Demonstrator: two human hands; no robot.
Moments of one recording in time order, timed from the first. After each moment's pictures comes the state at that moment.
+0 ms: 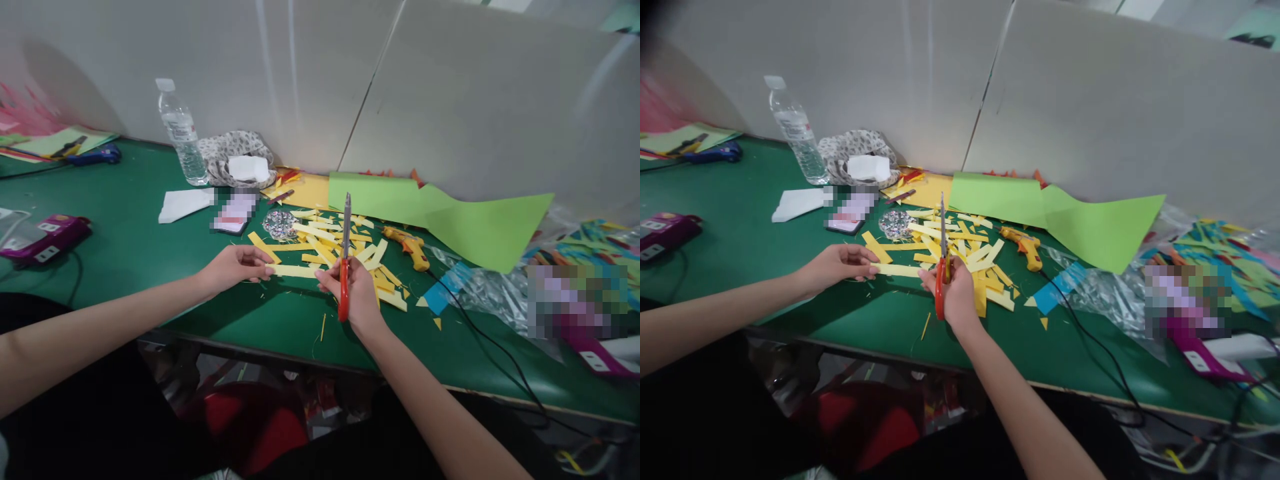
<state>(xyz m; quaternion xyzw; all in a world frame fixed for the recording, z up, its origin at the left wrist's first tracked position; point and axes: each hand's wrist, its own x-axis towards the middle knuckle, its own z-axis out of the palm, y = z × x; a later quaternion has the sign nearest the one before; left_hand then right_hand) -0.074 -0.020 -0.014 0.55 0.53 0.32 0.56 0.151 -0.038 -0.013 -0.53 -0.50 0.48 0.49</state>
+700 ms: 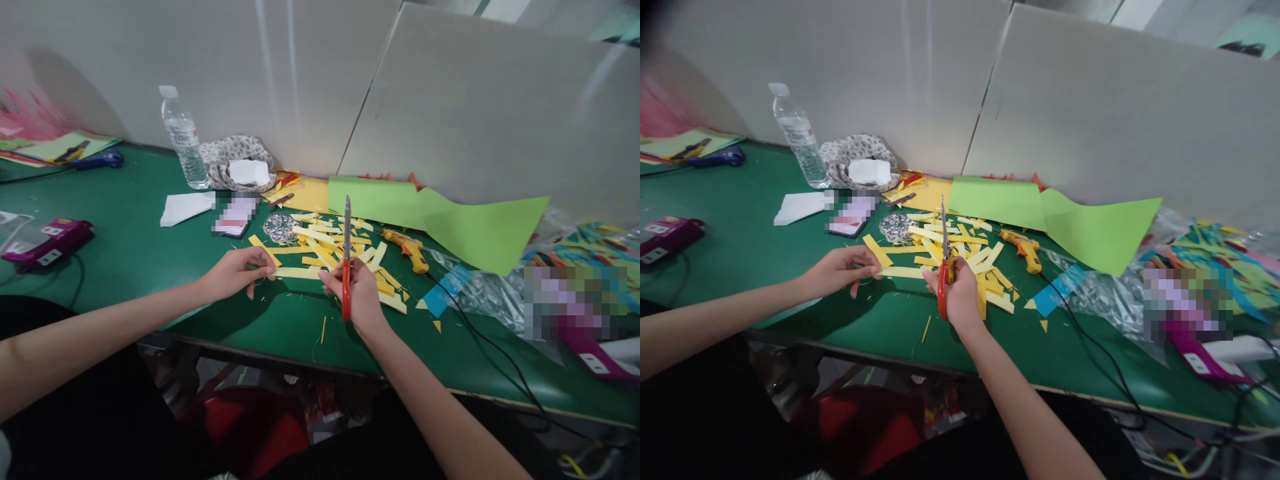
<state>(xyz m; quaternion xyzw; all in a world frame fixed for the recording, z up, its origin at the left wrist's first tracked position) -0.078 -0.019 -0.018 0.68 0.45 0.31 0.49 0.157 -0.034 -0.015 -0.53 -0.51 0.45 0.50</state>
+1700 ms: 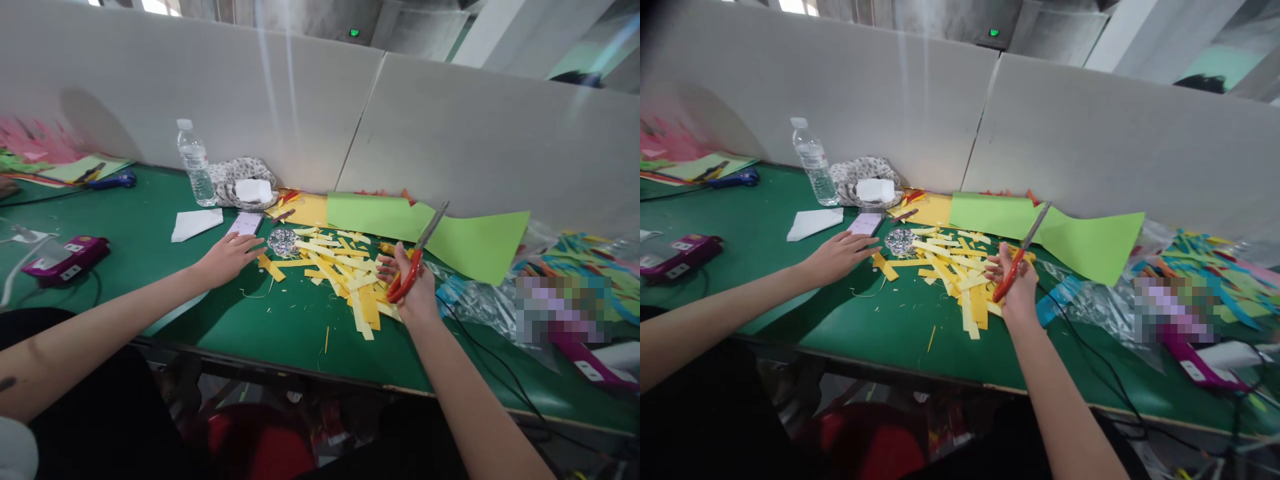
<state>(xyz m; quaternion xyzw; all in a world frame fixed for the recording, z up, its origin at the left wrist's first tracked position) -0.124 0.023 -0.015 0.90 0.39 0.03 -0.19 0.222 0.001 0.012 -0.54 -0.35 0.38 0.66</state>
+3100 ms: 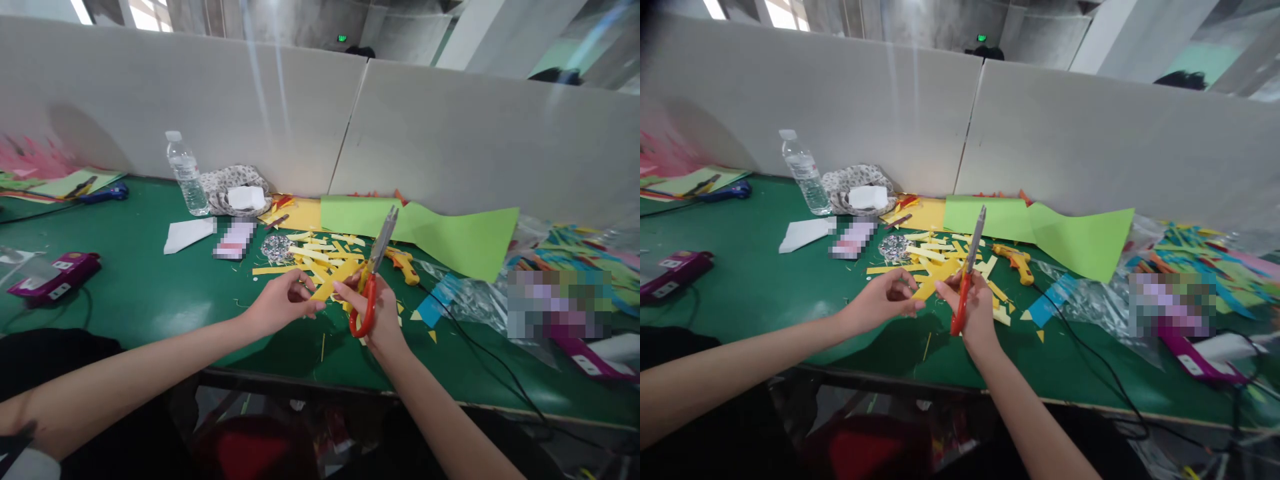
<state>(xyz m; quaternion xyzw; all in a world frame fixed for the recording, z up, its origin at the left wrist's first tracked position) -0.001 -0.036 0.002 0.60 0.40 0.37 0.59 0.165 -0.044 0.014 -0.48 -0.43 0.45 0.62</state>
